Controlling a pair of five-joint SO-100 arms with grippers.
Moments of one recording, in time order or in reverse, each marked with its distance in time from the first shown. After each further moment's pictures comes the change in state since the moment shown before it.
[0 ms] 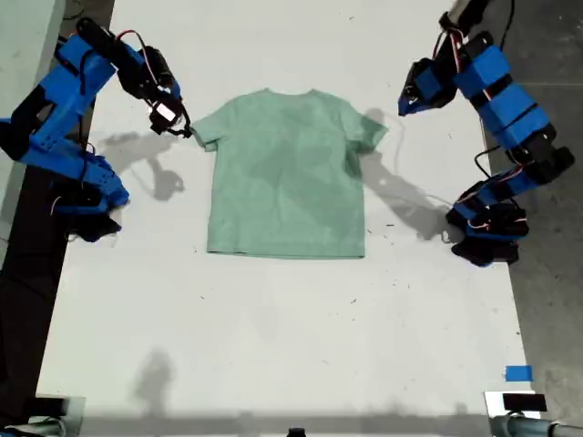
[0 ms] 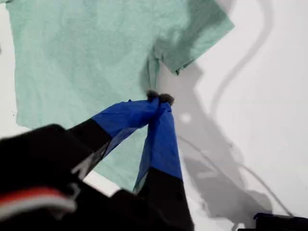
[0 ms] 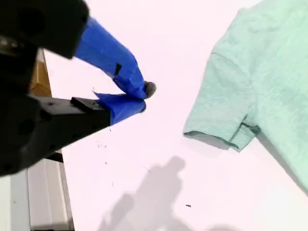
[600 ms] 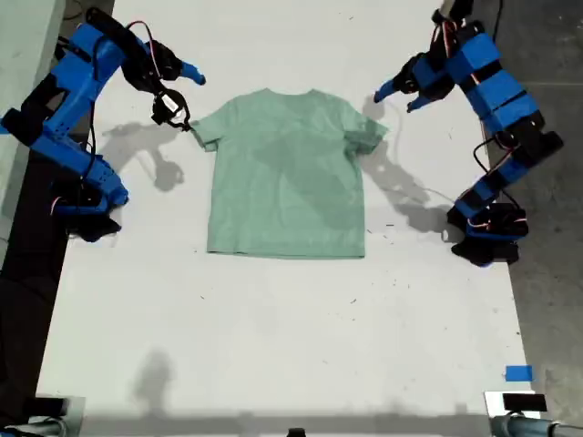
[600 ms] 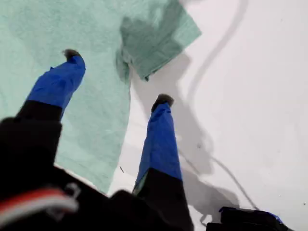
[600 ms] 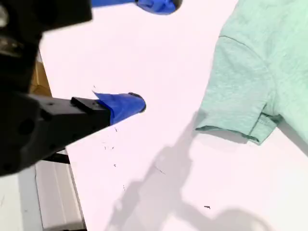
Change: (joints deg) arm 0 -3.6 -7.9 -4.6 1.0 6.2; arm 1 5.6 -10.1 -3.9 0.4 -9.5
